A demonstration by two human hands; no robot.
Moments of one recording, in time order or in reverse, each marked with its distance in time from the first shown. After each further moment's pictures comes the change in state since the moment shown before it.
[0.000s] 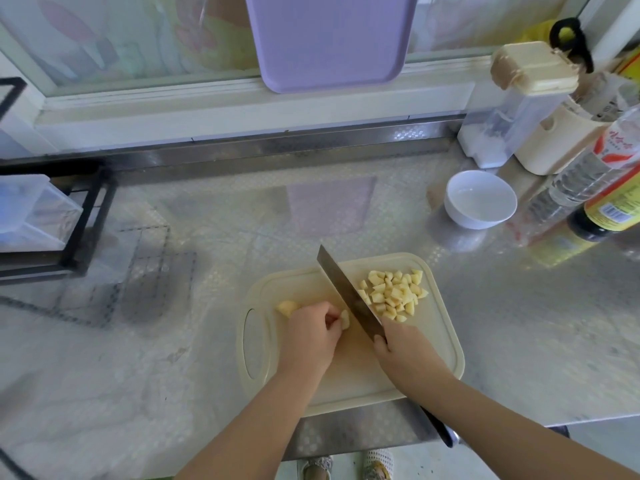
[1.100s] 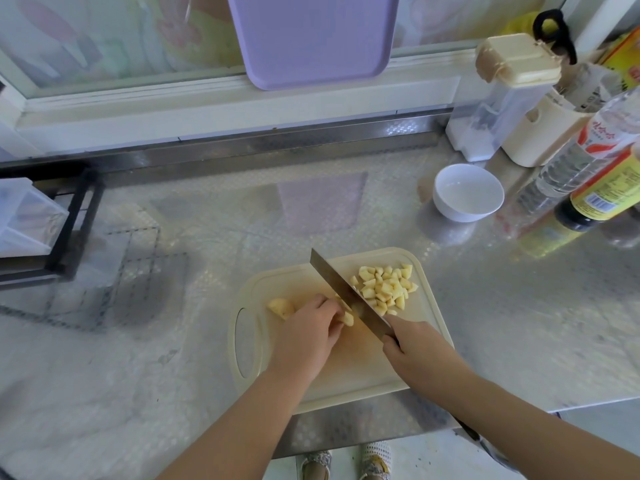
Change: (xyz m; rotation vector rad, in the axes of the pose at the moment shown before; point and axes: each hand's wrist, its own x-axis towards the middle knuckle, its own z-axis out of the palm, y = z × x) left_hand -0.001 -0.007 0.003 0.240 -0.045 0.312; right_hand -0.011 0.021 -0.016 -0.048 -0.047 -0.073
